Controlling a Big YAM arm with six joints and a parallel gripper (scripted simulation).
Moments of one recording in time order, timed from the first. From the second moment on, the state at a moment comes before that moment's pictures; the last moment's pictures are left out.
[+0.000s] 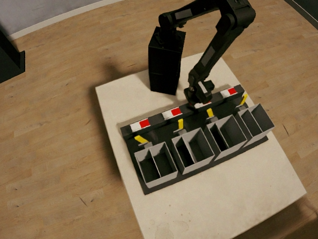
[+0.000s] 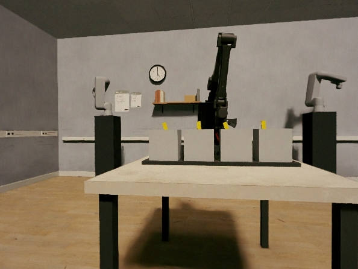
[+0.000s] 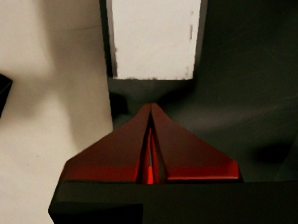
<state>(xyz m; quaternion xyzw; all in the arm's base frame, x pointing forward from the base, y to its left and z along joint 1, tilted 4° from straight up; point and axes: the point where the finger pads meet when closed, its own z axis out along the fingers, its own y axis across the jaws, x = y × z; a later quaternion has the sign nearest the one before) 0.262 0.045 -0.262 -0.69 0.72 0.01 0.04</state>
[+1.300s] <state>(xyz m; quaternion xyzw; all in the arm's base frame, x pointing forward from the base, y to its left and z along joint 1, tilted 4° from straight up) 0.263 0.046 -0.266 -0.69 0.72 0.01 0.04</state>
